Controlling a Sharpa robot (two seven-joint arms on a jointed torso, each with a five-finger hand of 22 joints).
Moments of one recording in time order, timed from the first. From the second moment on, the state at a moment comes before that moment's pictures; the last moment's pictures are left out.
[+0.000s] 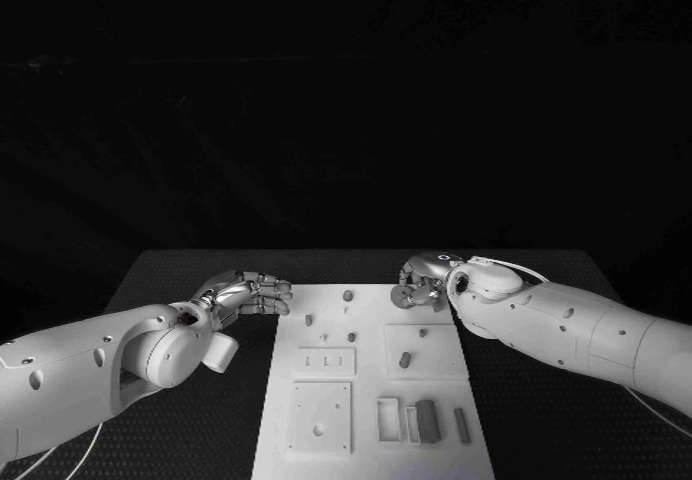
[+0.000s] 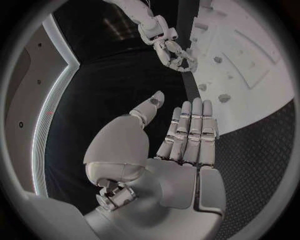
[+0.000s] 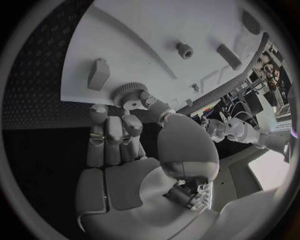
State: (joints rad) left arm 1.29 -0.84 -0.17 1.39 -0.10 -0.17 0.21; left_hand 1.10 -0.05 0.45 -0.29 0.05 0.74 0.19 0.42 0.38 1.05 0.16 0.11 0.15 0.92 0.13 0.35 0.66 0.04 0.85 0.04 0.17 0.70; right arm 1.25 -0.55 -0.08 0.99 -1.59 -0.21 -0.08; right_hand 1.08 -0.08 0.52 -0.29 0.08 0.84 0.16 0.20 0.48 1.21 0.05 1.27 0.98 1.20 -0.05 1.43 1.13 0.24 1.11 -0.02 0.95 1.31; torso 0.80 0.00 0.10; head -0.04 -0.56
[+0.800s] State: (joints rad) left arm 1.29 -0.84 -0.17 1.39 -0.10 -0.17 0.21; left_hand 1.10 -0.05 0.45 -0.29 0.05 0.74 0.19 0.42 0.38 1.05 0.16 0.11 0.15 0.92 0.13 0.35 0.66 0.04 0.85 0.04 0.17 0.70; right arm 1.23 -0.55 -0.08 0.98 -1.65 -0.28 -0.06; right_hand 1.13 -0.08 0.55 -0.29 0.08 0.87 0.13 0.23 0.48 1.21 0.04 1.27 0.97 1.20 -0.06 1.43 1.12 0.23 1.11 -0.02 0.95 1.31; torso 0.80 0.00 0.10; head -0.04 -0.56
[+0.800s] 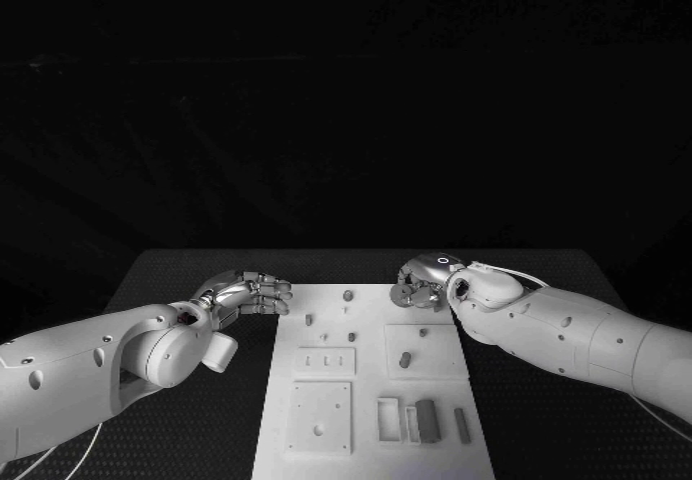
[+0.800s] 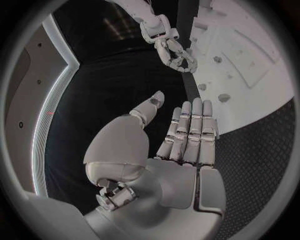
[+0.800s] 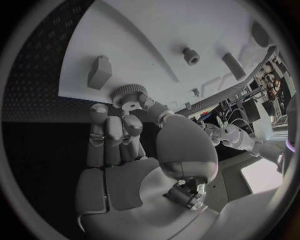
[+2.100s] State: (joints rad) left arm 1.29 -0.85 -0.17 1.40 -0.10 -0.17 0.21; left_hand 1.10 -0.05 0.45 -0.29 0.05 0.74 0.19 0.42 0.38 1.05 0.16 0.11 0.15 0.92 0.13 0.35 0.66 0.03 0.85 0.04 0.17 0.70; right arm 1.23 -0.61 -0.06 1.24 -1.76 -0.42 -0.17; right_hand 1.09 -0.07 0.57 -0.29 0.08 0.91 0.11 0.28 0.48 1.23 0.00 1.27 0.96 1.22 -0.10 1.43 1.13 0.24 1.12 -0.03 0.96 1.31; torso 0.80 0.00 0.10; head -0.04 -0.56
